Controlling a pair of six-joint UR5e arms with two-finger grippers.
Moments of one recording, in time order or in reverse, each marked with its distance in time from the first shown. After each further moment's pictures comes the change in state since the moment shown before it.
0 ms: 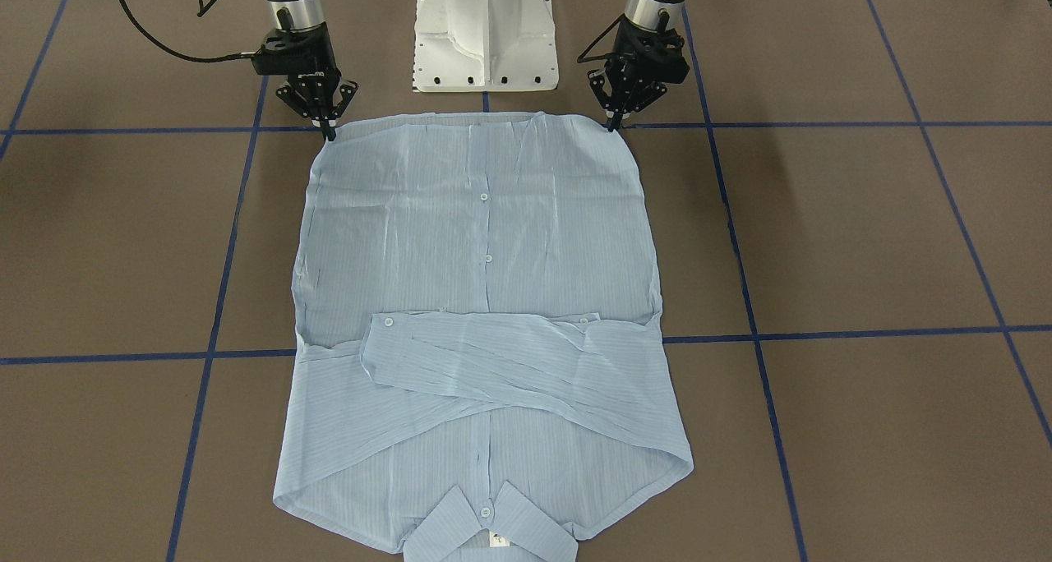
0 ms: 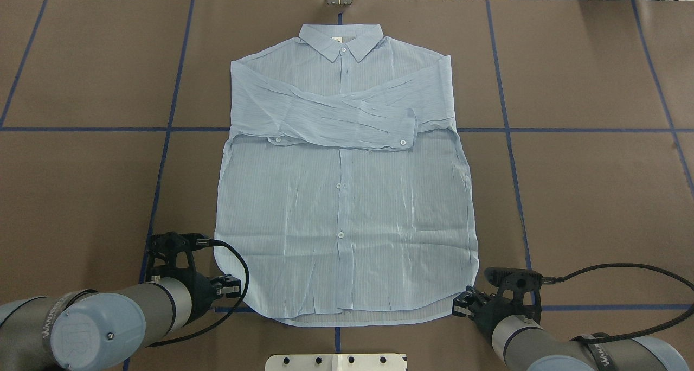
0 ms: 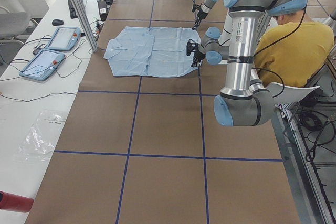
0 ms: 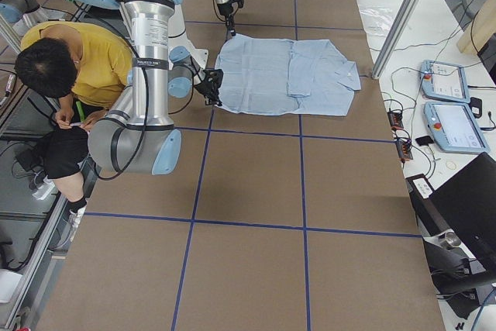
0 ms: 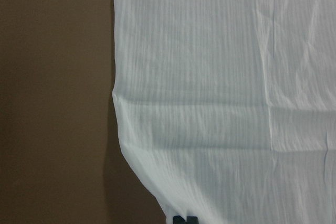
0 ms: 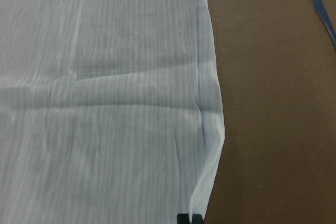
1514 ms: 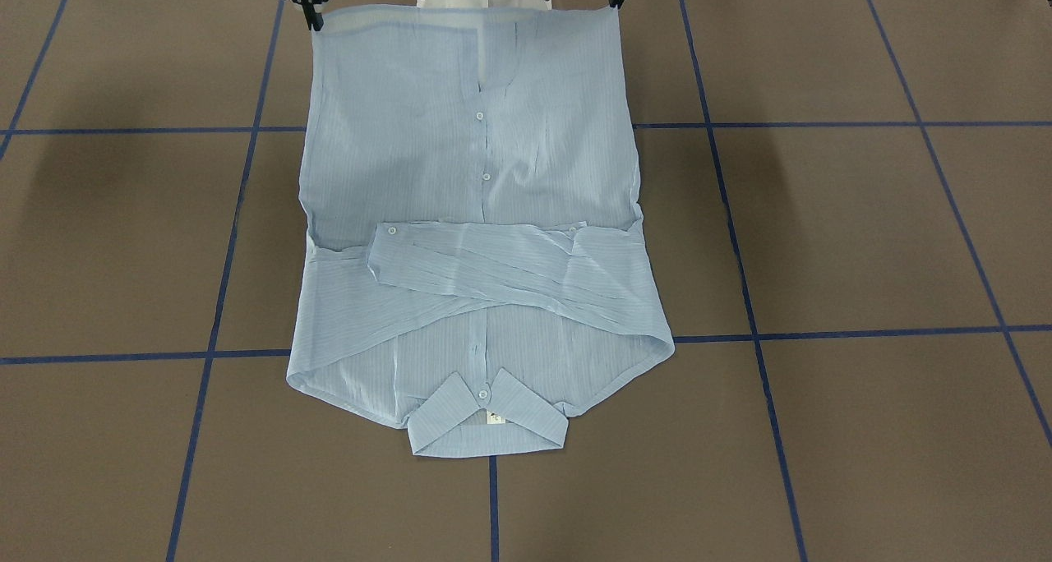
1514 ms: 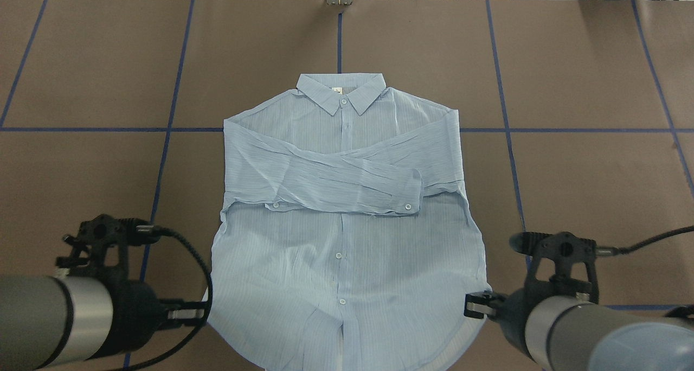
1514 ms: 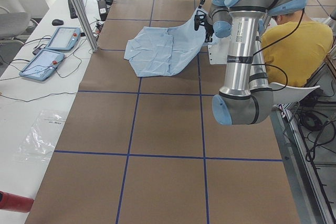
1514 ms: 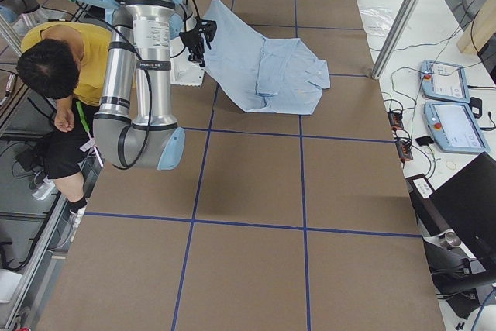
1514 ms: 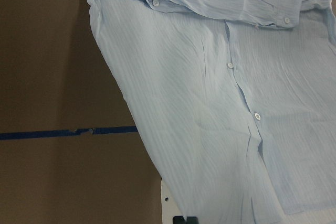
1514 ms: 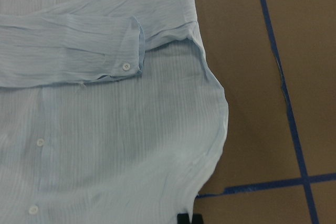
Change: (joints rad) left arm -0.106 -0.100 -0.362 0.385 -0.278 0.048; right arm 0.137 0.296 0.441 -0.745 0.279 -0.025
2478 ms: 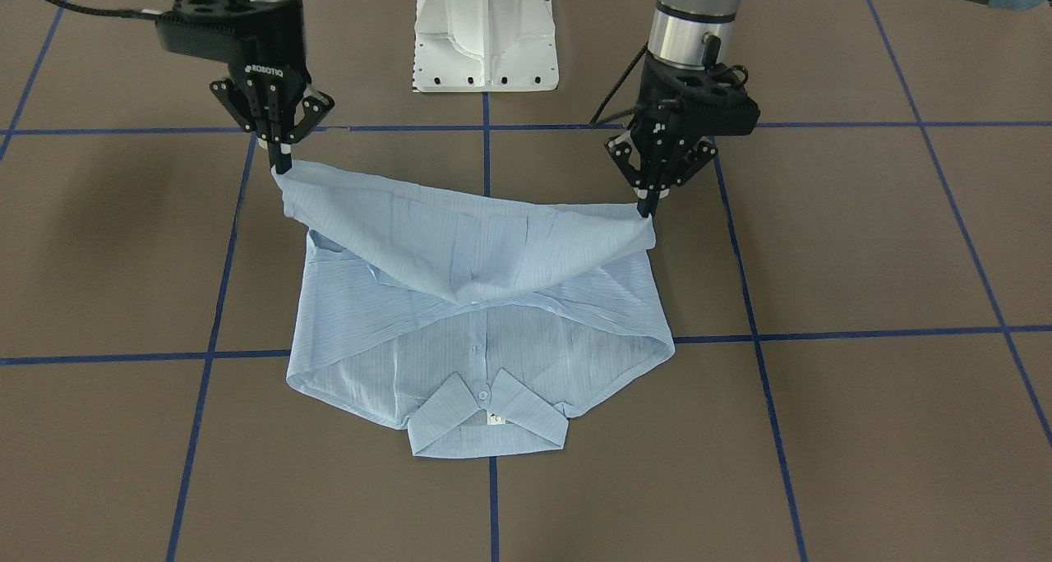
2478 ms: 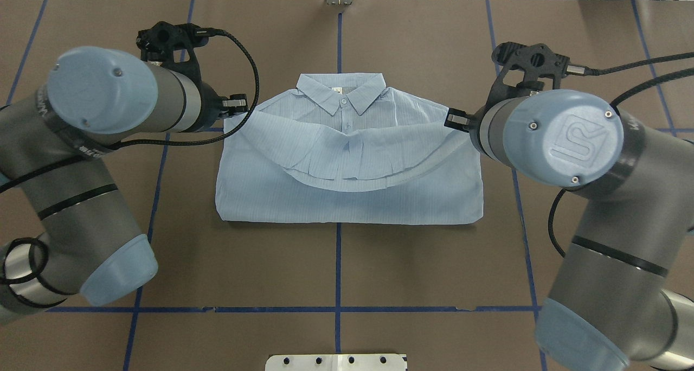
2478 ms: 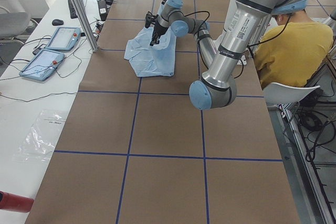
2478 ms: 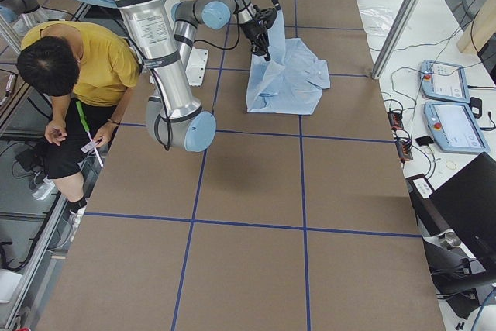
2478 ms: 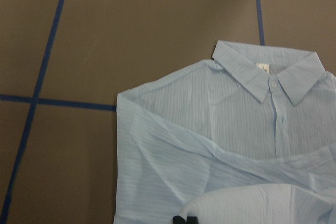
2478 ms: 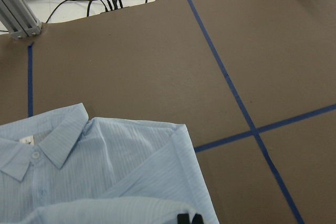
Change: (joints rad) left arm -0.413 -0.310 0.531 -0.131 0.075 0.177; right arm 0.461 0.225 -0.379 0.157 0.034 -0.182
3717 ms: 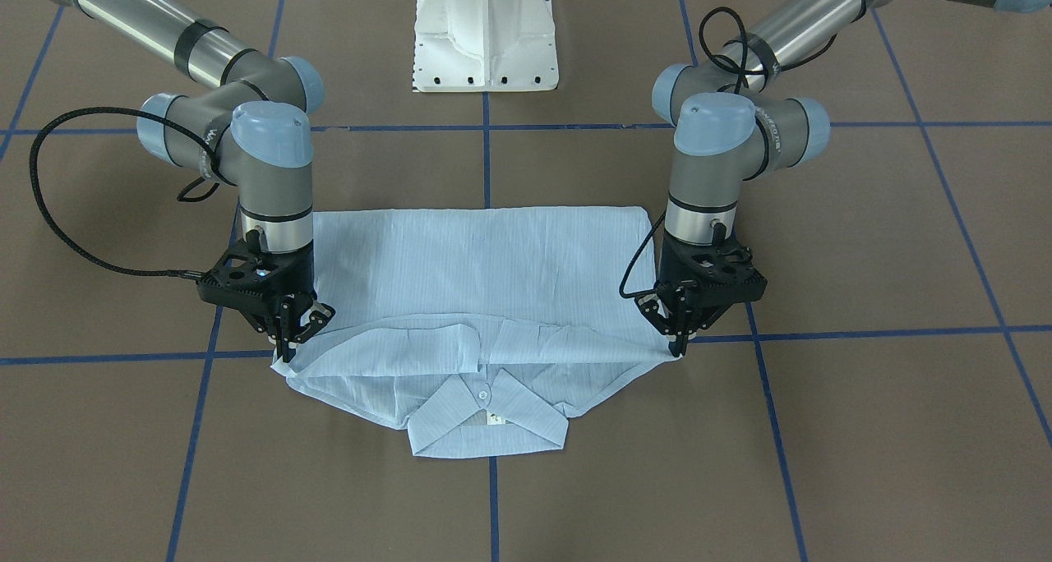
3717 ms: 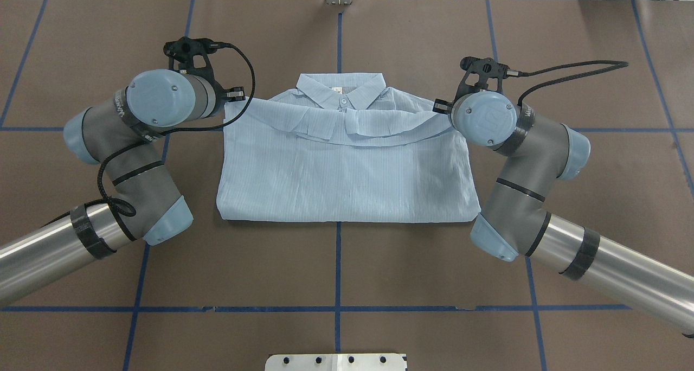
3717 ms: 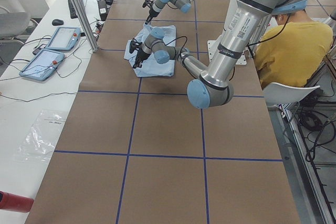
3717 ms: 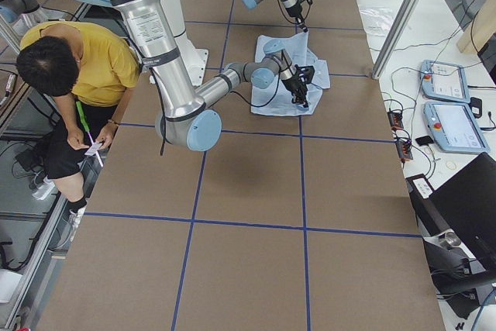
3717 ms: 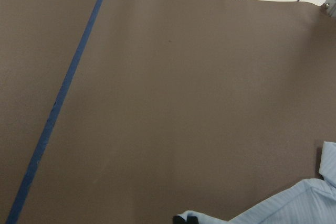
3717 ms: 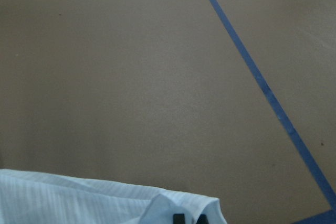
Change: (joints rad) left arm -0.022 -0.011 0.439 -0.407 0.095 0.039; right arm 0.067 0.017 -0.608 0.575 -0.001 -0.079
